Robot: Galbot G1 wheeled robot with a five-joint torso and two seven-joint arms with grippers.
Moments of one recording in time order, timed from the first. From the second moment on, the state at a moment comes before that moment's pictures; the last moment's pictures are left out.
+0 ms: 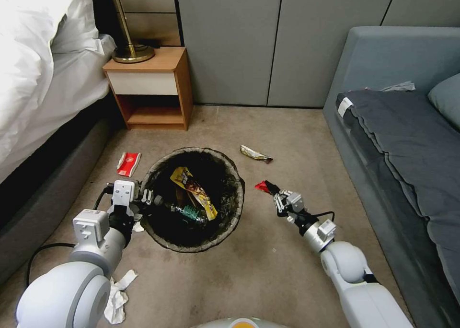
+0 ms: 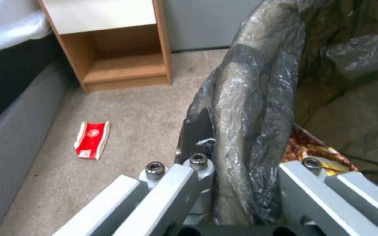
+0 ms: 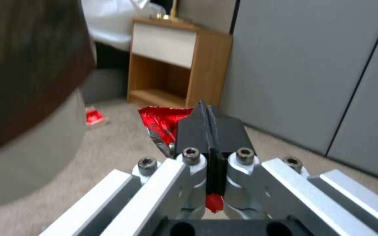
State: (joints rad) left arm 1.59 -1.34 -0.70 -2.47 -0.20 0.67 0.05; right arm -1.26 1.28 0.43 1.71 0.17 0.25 -0.46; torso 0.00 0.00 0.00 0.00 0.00
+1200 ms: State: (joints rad) left arm 1.57 -1.33 -0.67 -2.44 -0.21 0.67 0.05; right arm -1.23 1.15 0.35 2.31 0.40 -0.06 -0.42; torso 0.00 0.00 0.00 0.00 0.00
